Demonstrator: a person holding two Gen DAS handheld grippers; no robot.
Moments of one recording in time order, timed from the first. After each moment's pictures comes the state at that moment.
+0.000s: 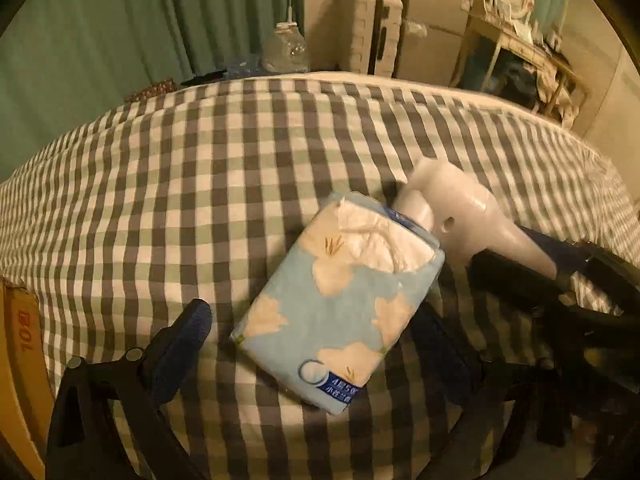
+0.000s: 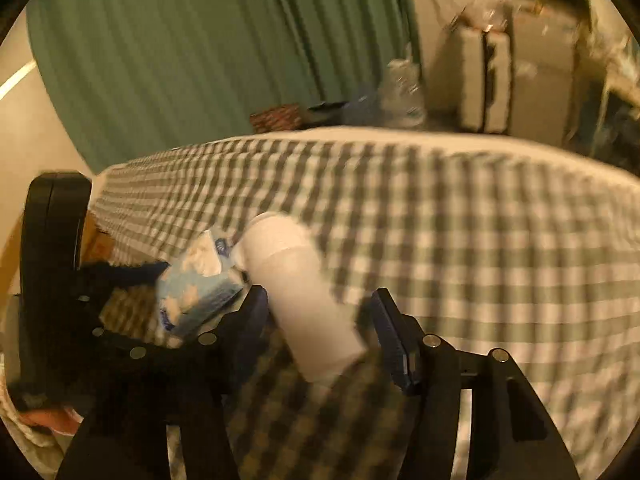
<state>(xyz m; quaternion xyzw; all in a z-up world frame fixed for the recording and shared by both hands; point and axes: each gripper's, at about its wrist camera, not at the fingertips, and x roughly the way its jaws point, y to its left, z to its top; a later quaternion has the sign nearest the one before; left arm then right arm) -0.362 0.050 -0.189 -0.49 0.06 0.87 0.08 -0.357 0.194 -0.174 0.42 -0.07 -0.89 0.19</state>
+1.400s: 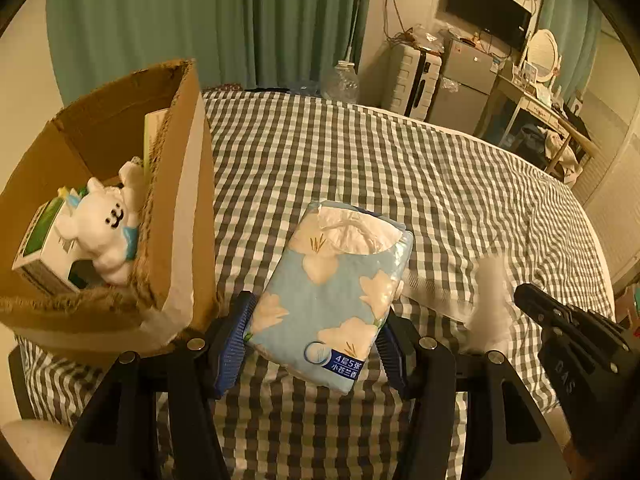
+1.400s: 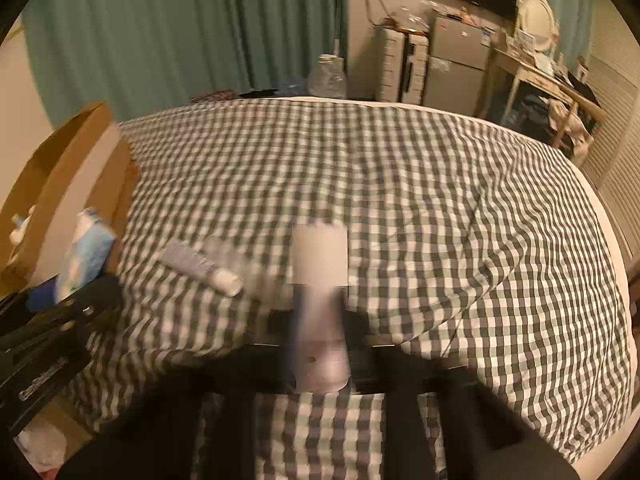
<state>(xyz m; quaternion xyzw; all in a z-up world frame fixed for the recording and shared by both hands) -0.114 -0.038 -0.092 -0.44 -0.04 0.90 0.00 -0.112 0.143 -0.086 0.43 0.00 -0.90 0.01</state>
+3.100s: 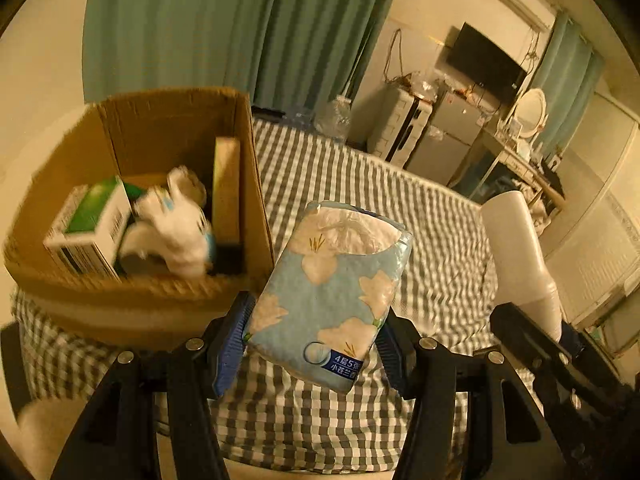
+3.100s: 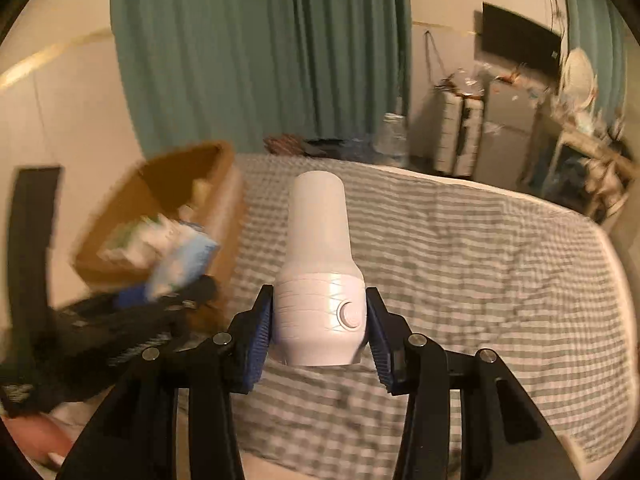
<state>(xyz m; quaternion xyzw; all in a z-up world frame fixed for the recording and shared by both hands) -0.070 -0.102 -0.040 -0.39 -0.13 0.91 0.04 -0.051 0.054 0.001 0.33 -0.01 -0.93 0.14</state>
